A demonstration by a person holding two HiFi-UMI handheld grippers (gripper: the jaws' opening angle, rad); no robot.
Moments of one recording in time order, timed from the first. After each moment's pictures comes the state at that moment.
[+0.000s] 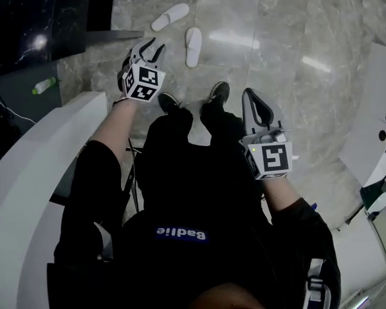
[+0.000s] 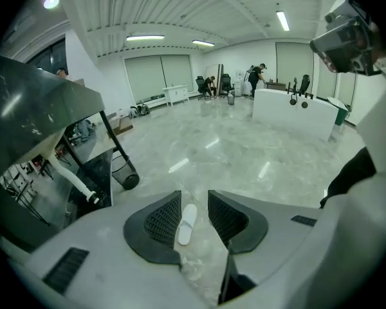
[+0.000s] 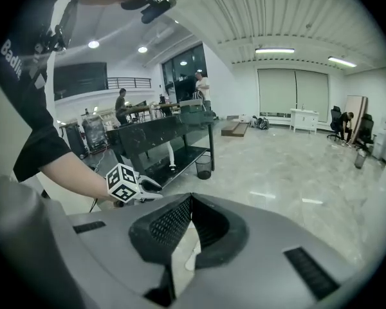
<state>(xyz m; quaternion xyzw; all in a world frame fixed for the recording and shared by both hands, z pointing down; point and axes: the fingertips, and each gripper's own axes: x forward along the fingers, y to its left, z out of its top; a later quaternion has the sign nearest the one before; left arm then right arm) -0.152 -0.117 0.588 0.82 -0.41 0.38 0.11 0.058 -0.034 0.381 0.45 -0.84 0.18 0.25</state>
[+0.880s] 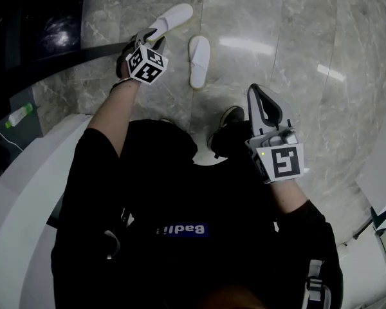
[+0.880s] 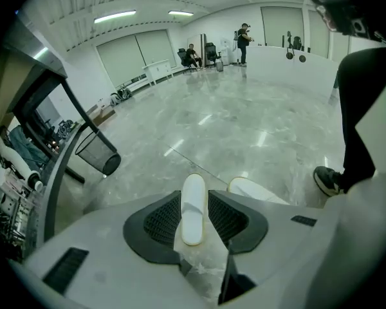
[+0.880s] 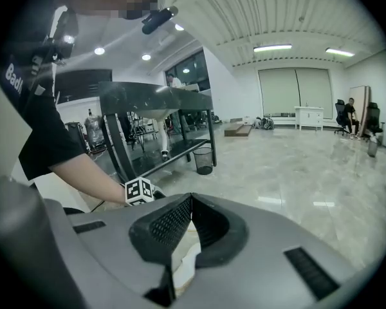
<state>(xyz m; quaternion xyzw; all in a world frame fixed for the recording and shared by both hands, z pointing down) -0.152 -0.211 0.901 0.79 -0.35 0.49 0.08 0.065 -0.113 0.633 0.45 -0.86 0.17 0.19</state>
